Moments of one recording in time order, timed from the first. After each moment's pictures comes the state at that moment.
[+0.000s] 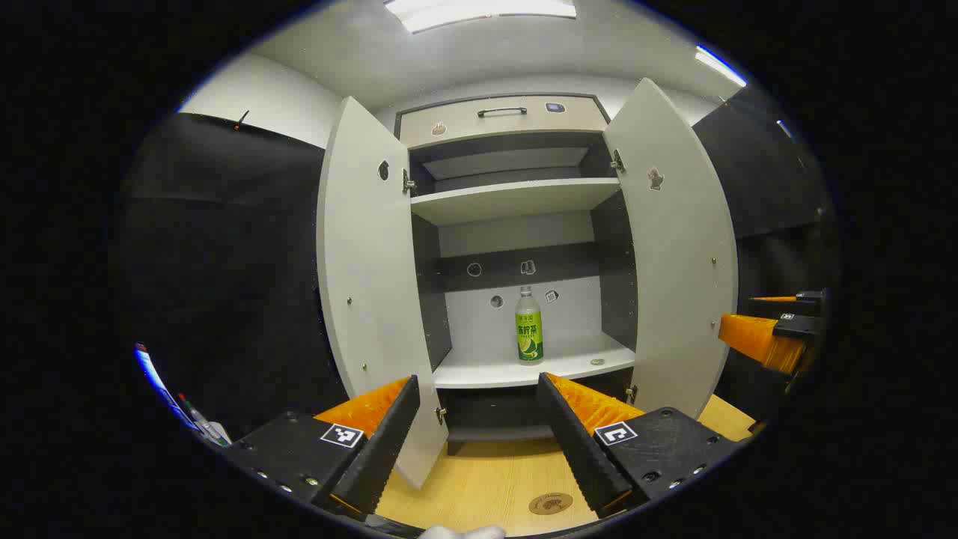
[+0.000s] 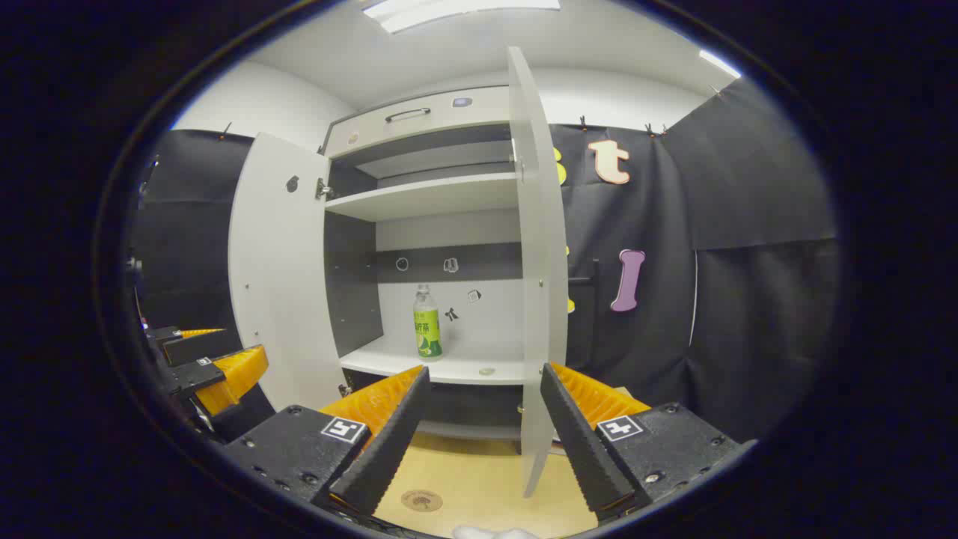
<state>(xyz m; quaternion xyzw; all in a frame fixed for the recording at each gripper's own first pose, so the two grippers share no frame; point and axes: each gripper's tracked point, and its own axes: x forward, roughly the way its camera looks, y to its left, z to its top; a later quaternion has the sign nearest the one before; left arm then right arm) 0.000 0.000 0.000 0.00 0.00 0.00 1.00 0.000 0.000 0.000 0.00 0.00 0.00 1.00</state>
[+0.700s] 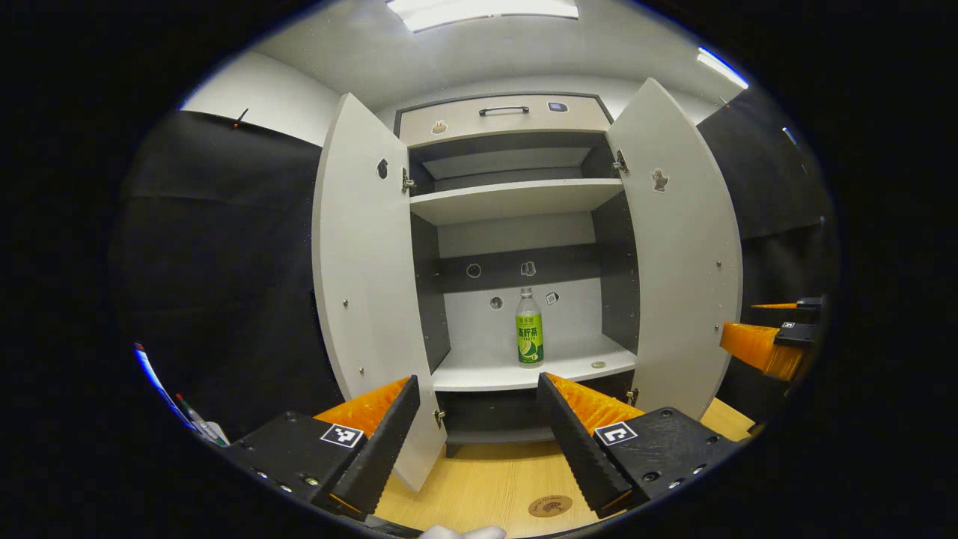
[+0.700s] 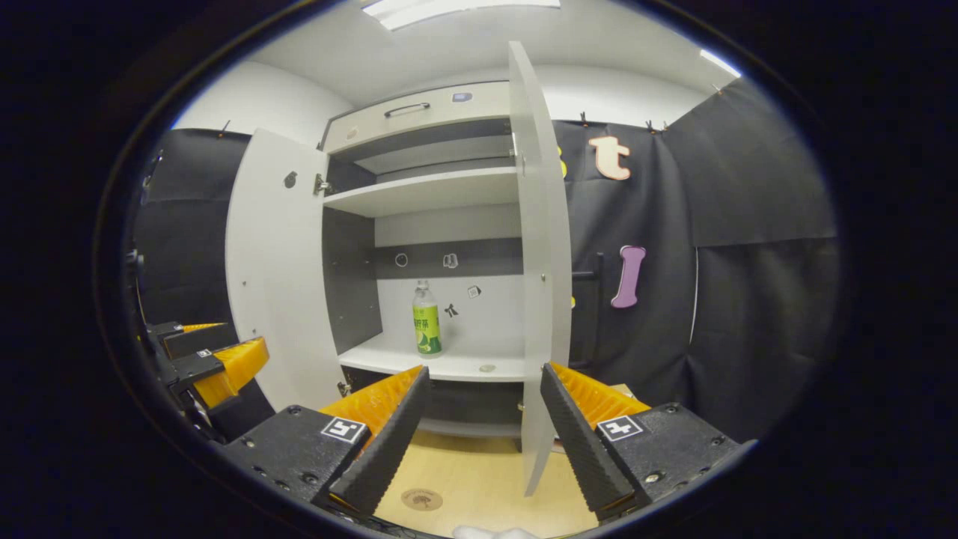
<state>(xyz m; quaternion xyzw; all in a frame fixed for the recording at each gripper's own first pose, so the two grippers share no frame) 0.008 0.001 0.002 0.00 0.00 0.00 1.00 0.005 -0.002 -0.005 0.00 0.01 0.00 1.00</state>
